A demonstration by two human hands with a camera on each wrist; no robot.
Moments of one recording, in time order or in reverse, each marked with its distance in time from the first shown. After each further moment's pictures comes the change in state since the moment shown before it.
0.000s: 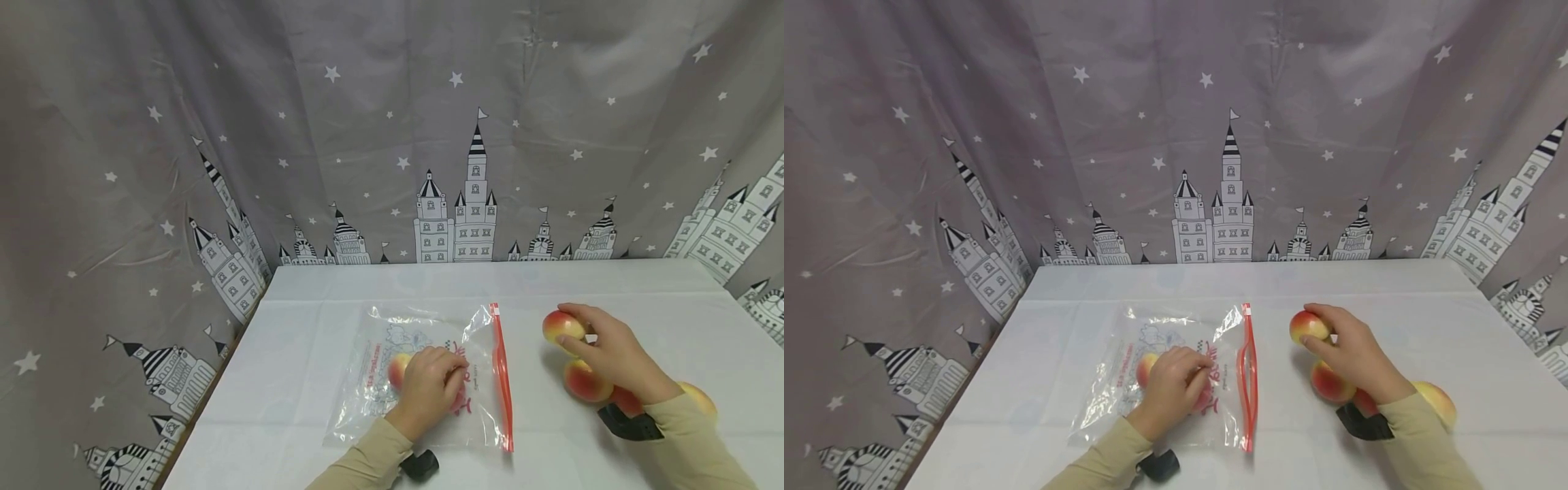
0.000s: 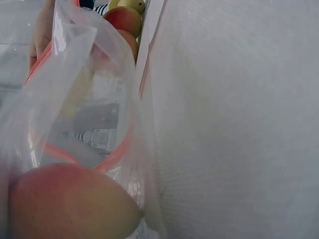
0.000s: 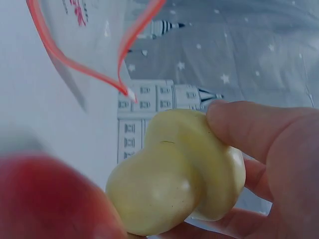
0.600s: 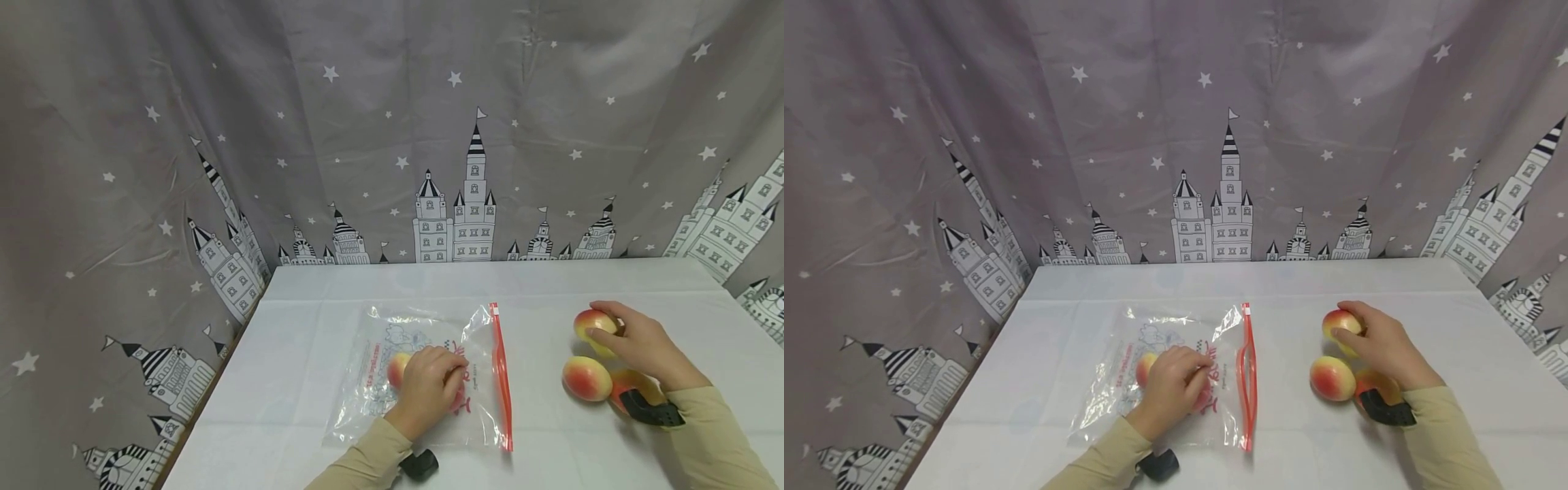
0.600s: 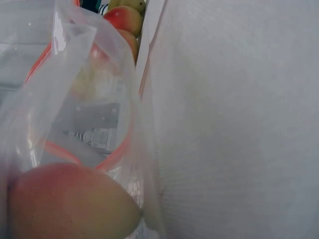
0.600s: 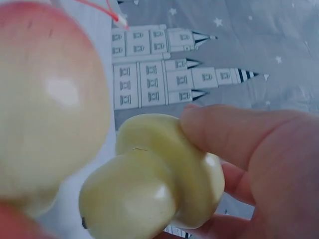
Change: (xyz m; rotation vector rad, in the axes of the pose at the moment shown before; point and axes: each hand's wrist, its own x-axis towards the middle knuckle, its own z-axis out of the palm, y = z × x) left_hand 0.000 0.002 -0.001 0.010 0.015 0.001; right_hand 0.005 0.041 -0.027 -0.063 -0.147 0.227
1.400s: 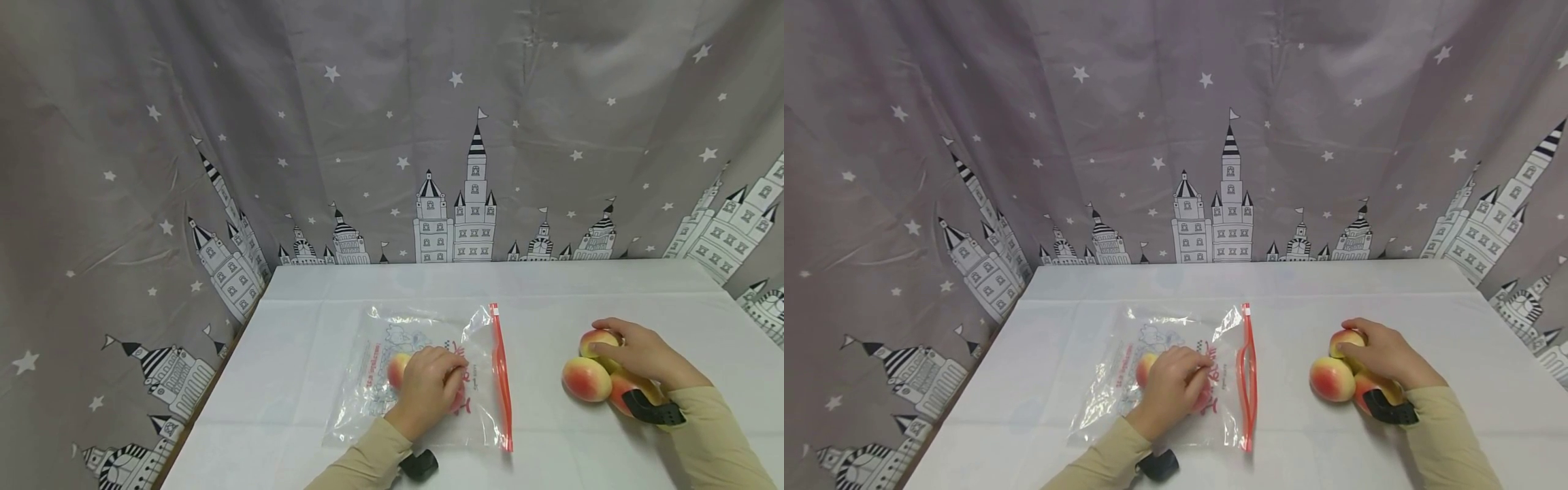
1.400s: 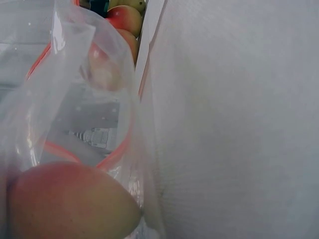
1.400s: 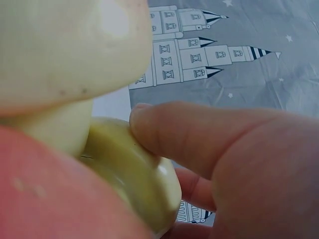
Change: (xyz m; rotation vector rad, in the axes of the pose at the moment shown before) left_hand 0.000 -0.001 0.000 0.010 0.005 0.000; right_hand 0.004 0.017 0.001 -0.095 -0.157 0.057
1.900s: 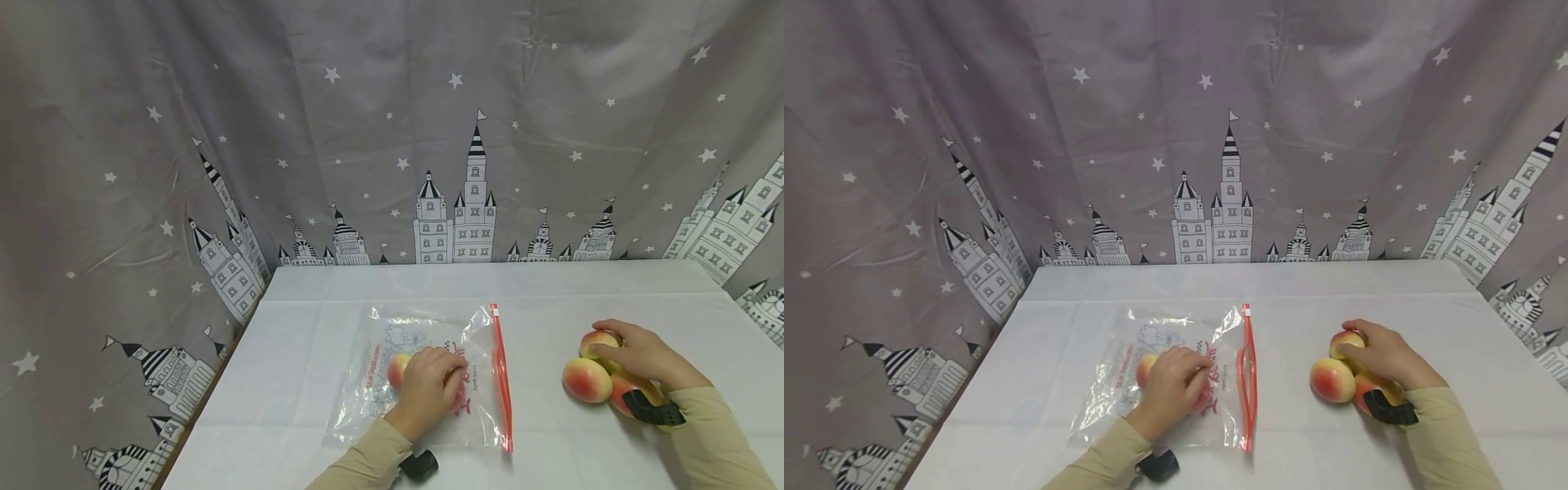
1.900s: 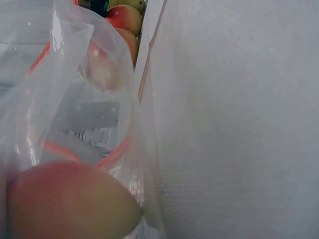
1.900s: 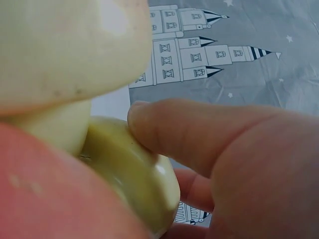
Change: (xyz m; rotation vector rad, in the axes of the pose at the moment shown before) left_hand 0.001 0.000 0.000 0.002 -0.005 0.005; right_hand 0.000 0.000 -0.001 -0.008 -0.021 -0.003
